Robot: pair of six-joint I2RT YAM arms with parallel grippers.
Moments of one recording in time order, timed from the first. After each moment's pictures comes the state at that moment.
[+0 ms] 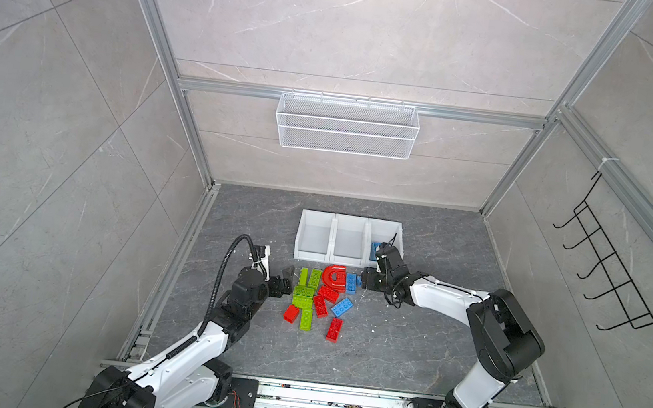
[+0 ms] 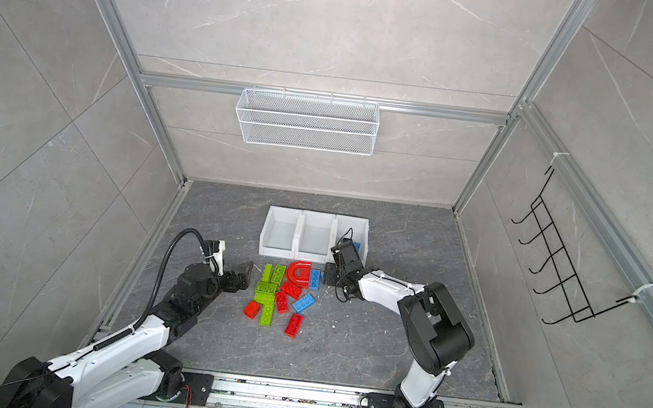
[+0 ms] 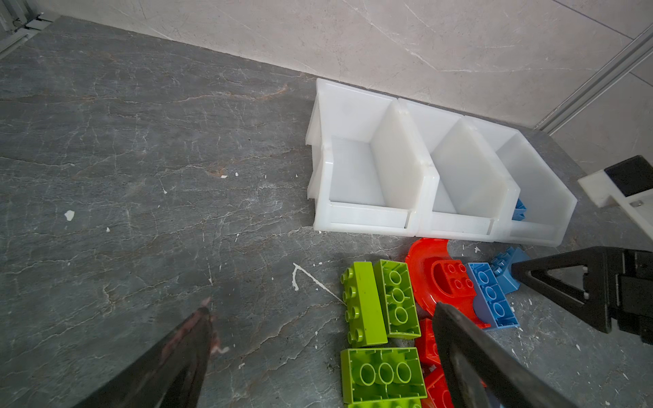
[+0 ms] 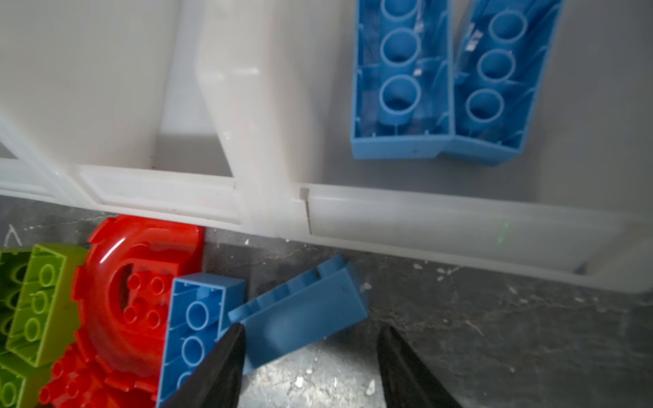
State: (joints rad) left arm -0.43 0.94 0.31 0.24 -0.13 -0.35; right arm 0.56 1.75 0.95 -0.12 0.06 0.51
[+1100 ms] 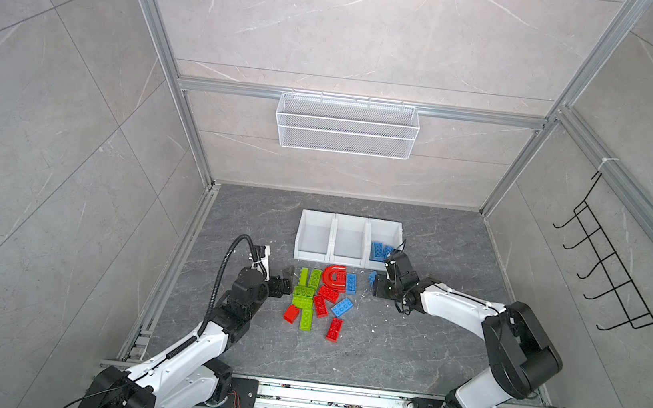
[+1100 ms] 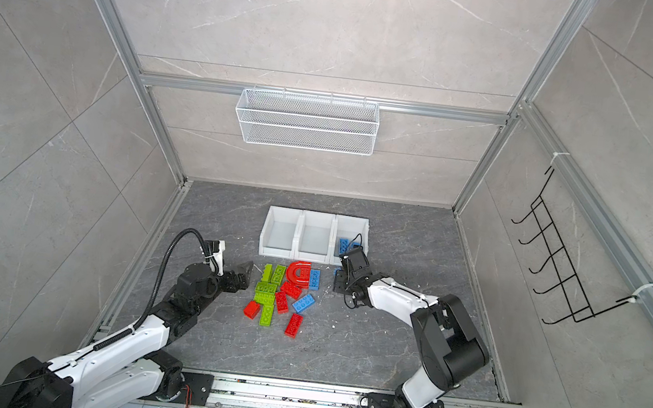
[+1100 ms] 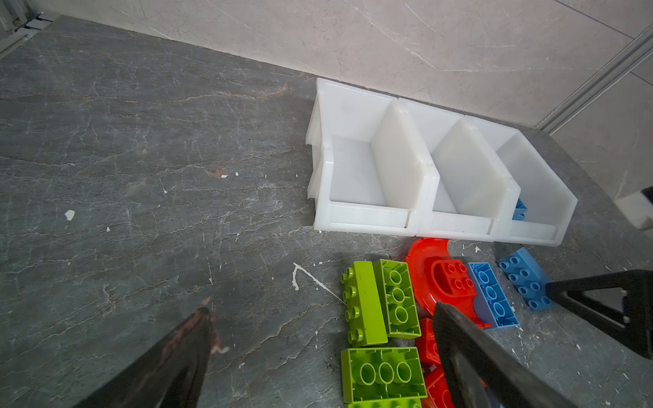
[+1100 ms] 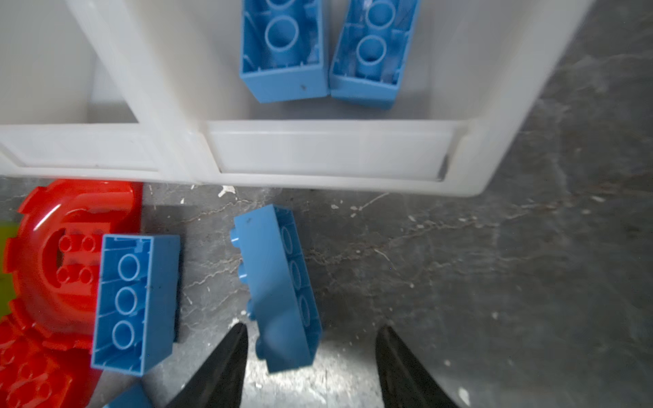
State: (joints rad) left arm -0.43 0.94 0.31 0.24 -0.12 -0.35; right arm 0.53 1.58 0.85 -0.24 0.11 0.50
